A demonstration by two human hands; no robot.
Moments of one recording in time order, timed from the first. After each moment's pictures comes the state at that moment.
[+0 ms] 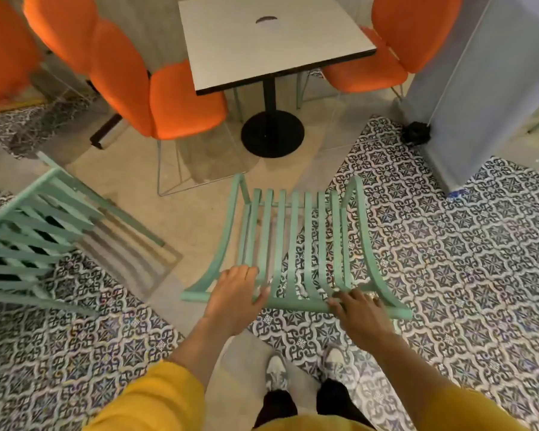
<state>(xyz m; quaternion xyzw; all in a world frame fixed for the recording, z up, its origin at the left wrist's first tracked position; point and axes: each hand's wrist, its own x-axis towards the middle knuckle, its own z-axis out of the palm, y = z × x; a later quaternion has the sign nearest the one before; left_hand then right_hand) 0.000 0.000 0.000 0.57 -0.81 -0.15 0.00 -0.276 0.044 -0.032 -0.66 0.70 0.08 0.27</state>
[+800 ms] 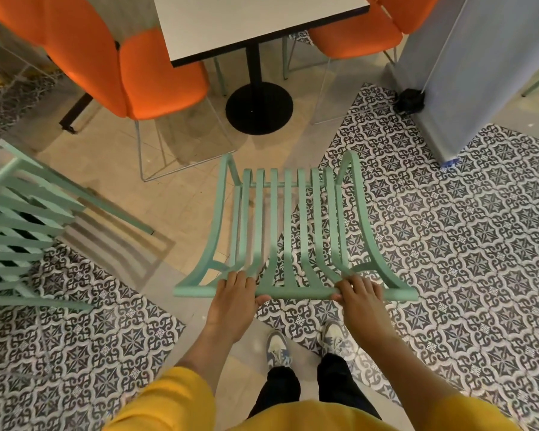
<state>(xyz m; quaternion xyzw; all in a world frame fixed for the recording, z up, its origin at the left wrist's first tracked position) 0.006 0.014 -0.055 0.55 -0.81 -0.09 -0.15 -0.270 0.067 -0.068 -0.70 0.70 0.01 0.17</state>
